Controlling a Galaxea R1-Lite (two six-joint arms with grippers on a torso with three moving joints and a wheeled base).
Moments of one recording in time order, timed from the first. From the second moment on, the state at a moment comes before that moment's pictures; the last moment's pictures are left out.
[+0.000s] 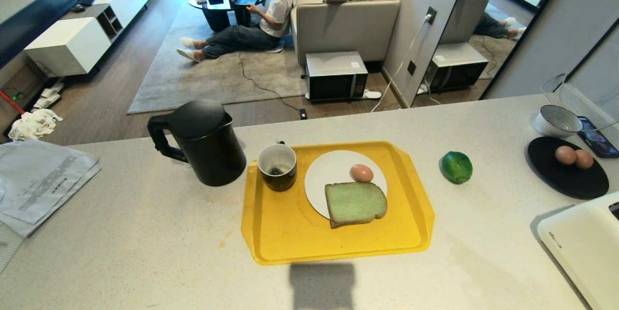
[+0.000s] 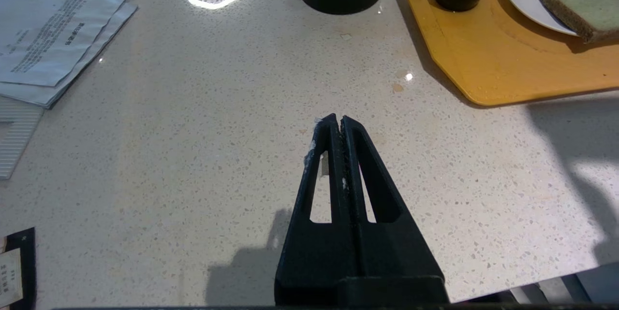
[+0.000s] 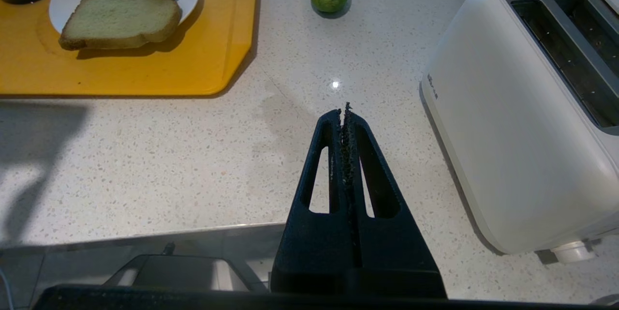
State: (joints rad) left arm 0.01 0.00 0.00 0.01 -0.03 0.05; right arm -0.01 0.00 0.00 0.00 0.00 0.00
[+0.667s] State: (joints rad) left arm 0.01 0.00 0.00 0.01 -0.03 0.05; right arm -0.01 0.00 0.00 0.00 0.00 0.00
